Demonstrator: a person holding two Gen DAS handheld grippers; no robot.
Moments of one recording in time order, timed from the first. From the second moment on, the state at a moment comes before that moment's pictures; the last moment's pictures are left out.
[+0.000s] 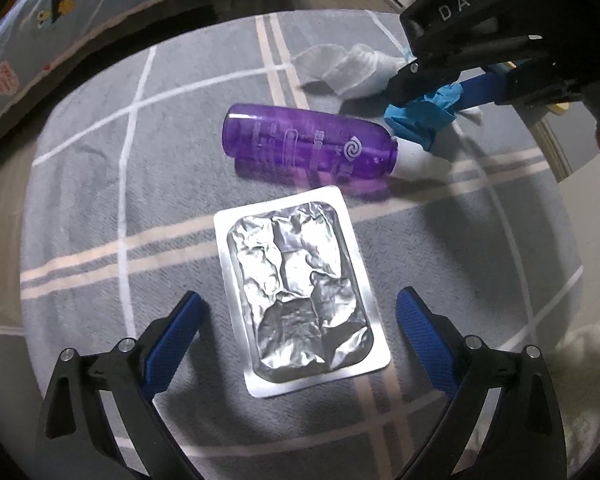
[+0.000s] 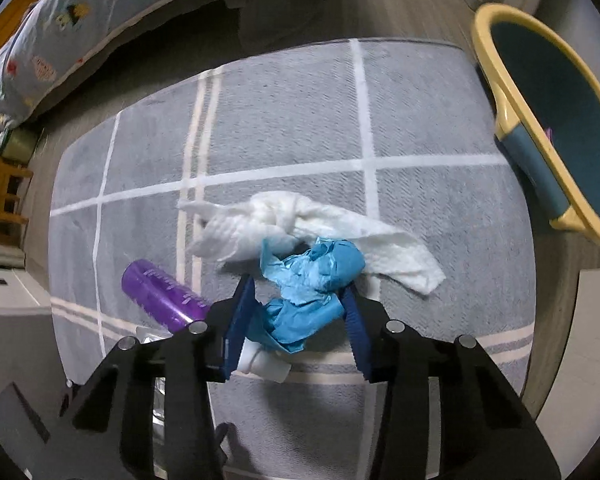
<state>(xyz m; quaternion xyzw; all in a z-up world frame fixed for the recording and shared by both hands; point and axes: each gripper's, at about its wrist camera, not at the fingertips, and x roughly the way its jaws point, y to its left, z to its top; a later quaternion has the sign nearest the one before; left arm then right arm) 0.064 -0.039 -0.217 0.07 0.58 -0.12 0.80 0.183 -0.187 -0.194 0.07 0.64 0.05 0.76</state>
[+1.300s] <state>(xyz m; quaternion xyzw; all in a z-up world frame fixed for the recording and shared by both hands) 0.085 -0.020 -0.107 0.01 0.45 -0.12 0.88 0.196 -0.220 -0.105 0.13 0.54 0.10 0.83</state>
